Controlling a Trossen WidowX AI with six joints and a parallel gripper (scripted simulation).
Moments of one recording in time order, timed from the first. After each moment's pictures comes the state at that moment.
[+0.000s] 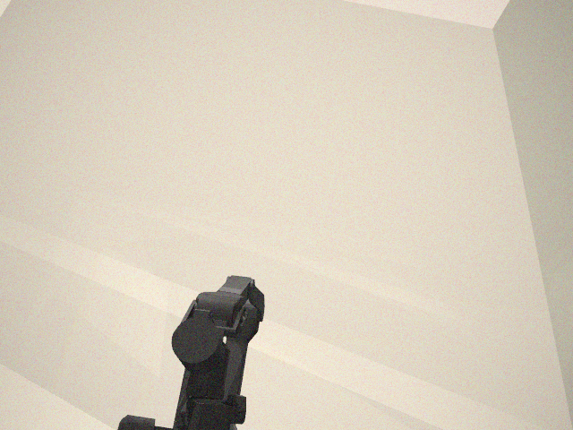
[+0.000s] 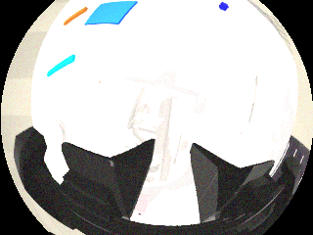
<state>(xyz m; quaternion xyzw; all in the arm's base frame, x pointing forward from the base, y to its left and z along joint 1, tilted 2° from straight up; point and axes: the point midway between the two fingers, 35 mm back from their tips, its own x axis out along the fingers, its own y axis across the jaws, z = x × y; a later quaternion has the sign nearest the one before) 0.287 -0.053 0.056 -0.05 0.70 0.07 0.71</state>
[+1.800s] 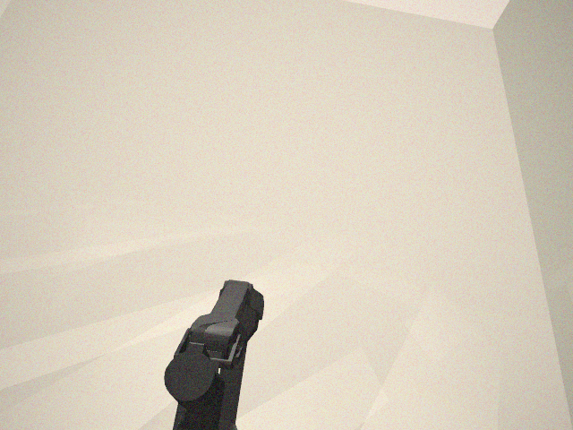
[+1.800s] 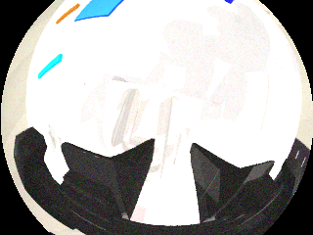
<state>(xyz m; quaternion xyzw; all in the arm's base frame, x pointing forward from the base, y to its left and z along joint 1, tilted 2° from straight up) 0.289 -0.051 0.013 -0.05 0.69 0.07 0.72</state>
